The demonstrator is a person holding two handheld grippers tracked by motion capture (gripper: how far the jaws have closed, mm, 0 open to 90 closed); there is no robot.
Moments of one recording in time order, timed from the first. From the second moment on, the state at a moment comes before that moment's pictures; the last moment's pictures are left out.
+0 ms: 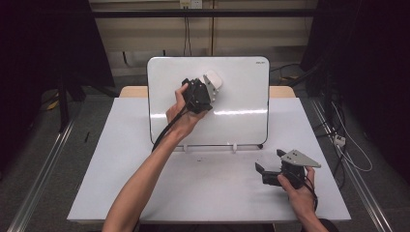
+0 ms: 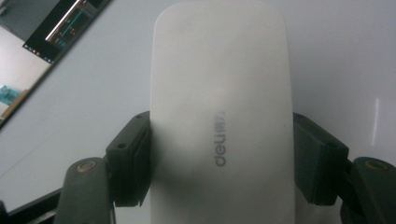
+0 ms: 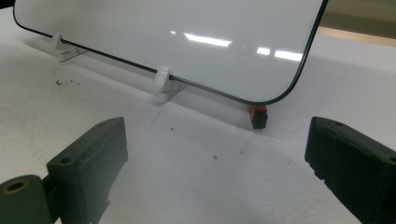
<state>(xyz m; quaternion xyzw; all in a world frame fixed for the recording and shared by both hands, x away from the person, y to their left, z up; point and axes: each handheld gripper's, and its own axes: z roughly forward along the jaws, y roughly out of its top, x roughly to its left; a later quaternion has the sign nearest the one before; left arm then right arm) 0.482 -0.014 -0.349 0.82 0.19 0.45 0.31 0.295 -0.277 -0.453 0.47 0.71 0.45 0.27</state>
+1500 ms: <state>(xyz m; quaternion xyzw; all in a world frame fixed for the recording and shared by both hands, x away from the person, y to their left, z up) 0.509 0.029 -0.322 0.78 0.28 0.45 0.33 0.295 -0.278 -0.453 0.47 0.71 0.44 0.27</state>
